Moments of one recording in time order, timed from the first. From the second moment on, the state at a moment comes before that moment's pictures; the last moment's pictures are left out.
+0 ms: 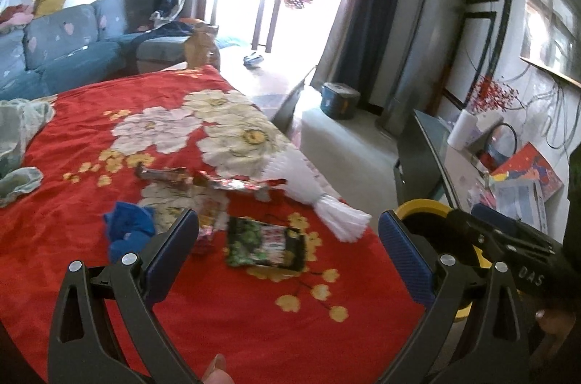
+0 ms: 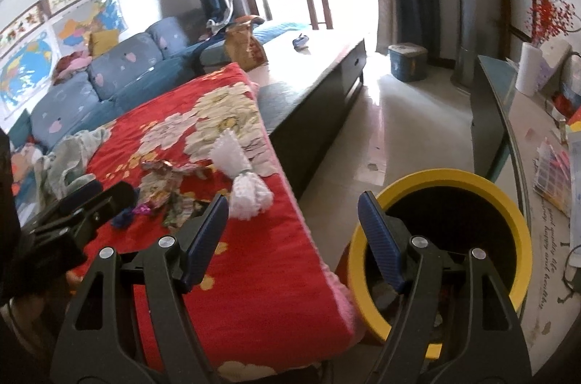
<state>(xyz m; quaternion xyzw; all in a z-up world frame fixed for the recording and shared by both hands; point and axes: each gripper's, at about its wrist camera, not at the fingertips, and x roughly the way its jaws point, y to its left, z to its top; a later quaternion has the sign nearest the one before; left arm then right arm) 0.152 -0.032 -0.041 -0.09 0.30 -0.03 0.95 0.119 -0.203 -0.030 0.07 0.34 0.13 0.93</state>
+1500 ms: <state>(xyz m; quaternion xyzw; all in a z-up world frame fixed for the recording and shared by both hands) 0.153 0.118 -0.097 -0.20 0.34 0.08 0.91 0.167 -0.068 -0.081 0.00 0.41 0.23 0.88</state>
